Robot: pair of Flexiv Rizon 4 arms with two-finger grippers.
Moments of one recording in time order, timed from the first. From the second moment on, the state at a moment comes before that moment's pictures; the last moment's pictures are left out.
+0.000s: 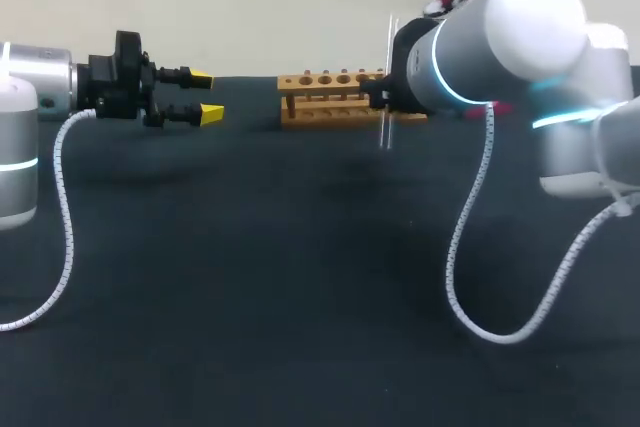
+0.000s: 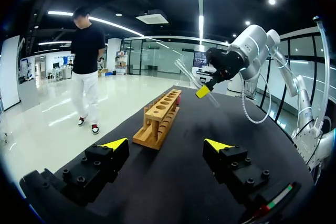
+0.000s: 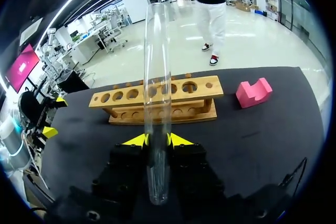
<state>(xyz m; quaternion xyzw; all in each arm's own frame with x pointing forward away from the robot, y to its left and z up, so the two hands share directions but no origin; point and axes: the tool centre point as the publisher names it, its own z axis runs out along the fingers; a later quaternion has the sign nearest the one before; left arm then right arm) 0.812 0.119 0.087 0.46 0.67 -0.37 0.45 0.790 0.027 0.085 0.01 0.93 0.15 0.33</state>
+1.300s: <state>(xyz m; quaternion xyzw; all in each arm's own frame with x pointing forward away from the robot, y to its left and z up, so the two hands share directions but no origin) 0.812 0.119 0.087 0.46 0.67 -0.37 0.45 0.762 0.013 0.109 0.02 0.90 0.15 0.40</state>
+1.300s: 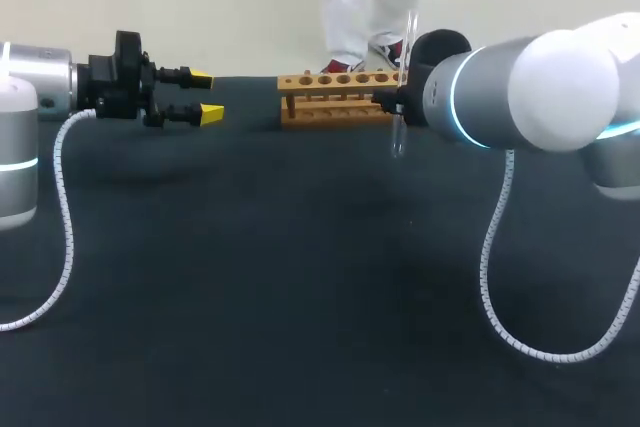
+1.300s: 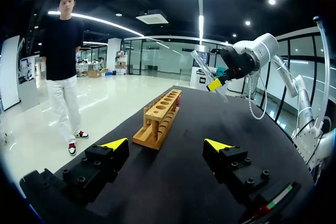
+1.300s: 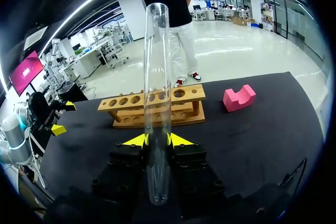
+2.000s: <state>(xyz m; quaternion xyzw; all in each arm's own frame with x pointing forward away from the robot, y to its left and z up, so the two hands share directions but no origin) 0.812 0.119 0.087 0.46 0.67 -0.37 0.45 0.811 0.017 0.141 0.01 0.85 0.12 0.51</state>
